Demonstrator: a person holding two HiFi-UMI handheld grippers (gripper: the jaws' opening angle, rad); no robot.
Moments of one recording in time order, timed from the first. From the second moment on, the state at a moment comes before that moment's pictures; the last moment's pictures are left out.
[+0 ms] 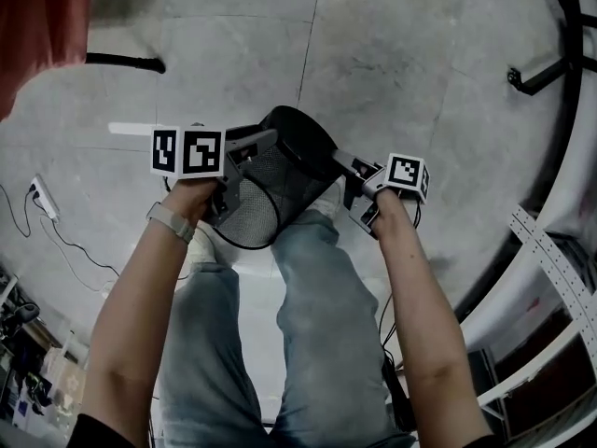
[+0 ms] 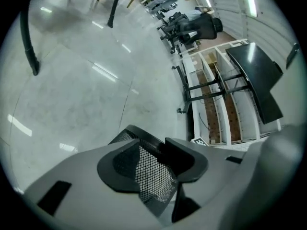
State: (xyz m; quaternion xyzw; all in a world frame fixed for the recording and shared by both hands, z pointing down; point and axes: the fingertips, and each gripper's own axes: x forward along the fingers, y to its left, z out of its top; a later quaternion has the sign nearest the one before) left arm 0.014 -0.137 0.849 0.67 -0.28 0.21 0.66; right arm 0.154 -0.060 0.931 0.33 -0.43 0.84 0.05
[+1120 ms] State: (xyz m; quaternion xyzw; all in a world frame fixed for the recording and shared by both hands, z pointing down) left arm -0.051 -0.116 0.839 0.62 -0.42 0.16 0.64; right arm 0.139 -0.147 0.884 0.30 -0.68 0.63 0.24
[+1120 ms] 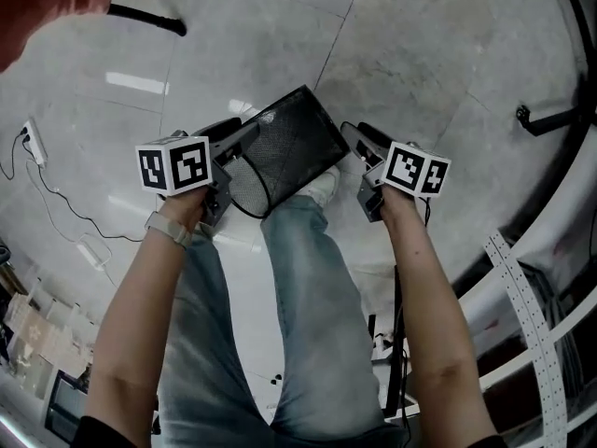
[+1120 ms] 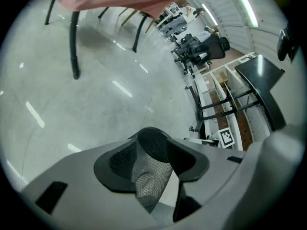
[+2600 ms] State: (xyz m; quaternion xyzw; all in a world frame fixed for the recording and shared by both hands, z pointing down) left arm -0.049 -0.085 0.800 0.56 -0.48 0.02 0.67; right arm 0.091 -0.185 0.876 0.22 -0.72 0.49 0.44
